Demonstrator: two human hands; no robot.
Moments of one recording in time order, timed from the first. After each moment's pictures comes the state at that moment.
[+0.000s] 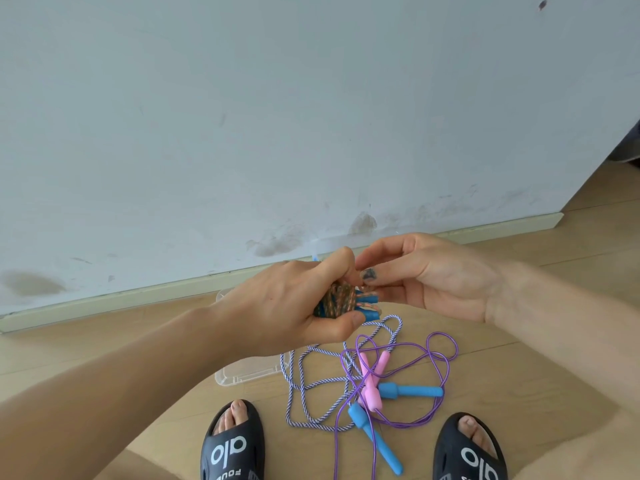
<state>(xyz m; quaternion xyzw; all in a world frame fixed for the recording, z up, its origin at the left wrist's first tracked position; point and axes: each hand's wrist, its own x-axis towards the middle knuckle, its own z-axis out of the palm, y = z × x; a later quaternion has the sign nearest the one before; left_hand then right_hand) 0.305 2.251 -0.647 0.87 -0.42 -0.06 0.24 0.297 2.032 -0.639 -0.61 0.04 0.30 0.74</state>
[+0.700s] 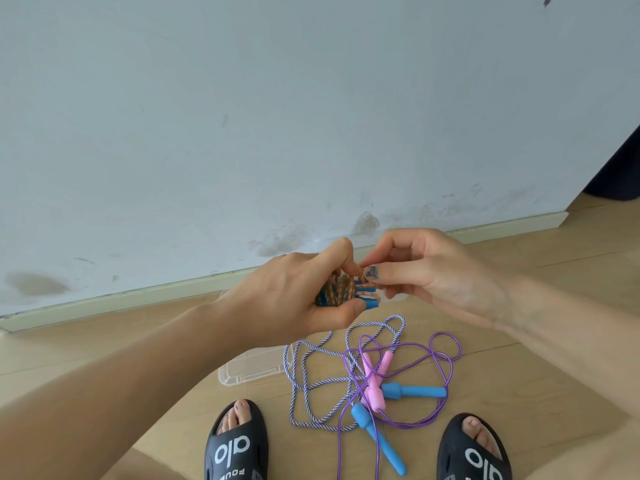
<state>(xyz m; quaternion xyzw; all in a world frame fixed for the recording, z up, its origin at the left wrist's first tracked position) 0.310 2.248 -0.648 0.89 -0.39 -0.04 0.25 0.287 2.033 -0.639 -0.72 -0.02 0.18 0.67</state>
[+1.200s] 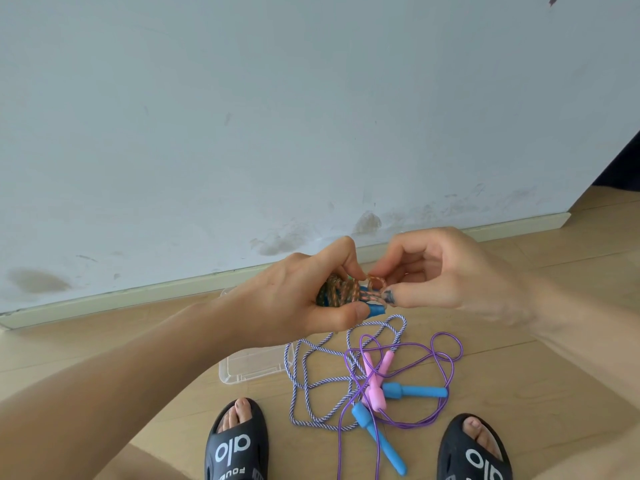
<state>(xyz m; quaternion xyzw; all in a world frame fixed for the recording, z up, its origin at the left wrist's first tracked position) 0.310 2.250 -0.642 0.84 -0.39 -0.13 0.35 0.277 2.022 -0.627 -0.80 -0.12 0.16 0.57</state>
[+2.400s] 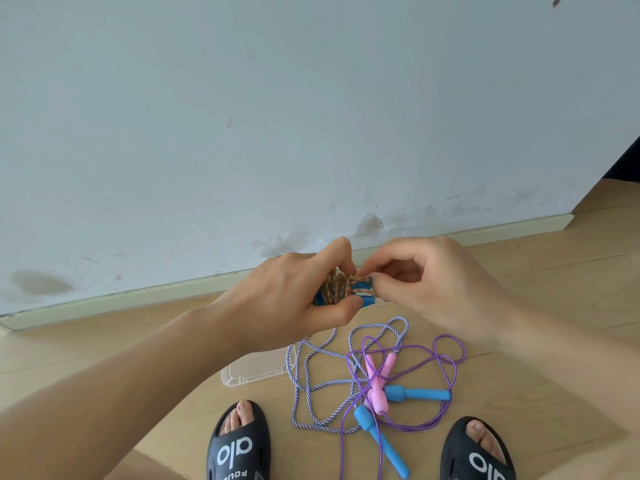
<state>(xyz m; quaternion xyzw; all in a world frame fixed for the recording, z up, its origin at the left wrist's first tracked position) 0.308 2.255 -0.642 0.90 -0.36 -0.05 0.23 0.274 2.044 -0.638 -0.86 -0.11 0.01 0.49</state>
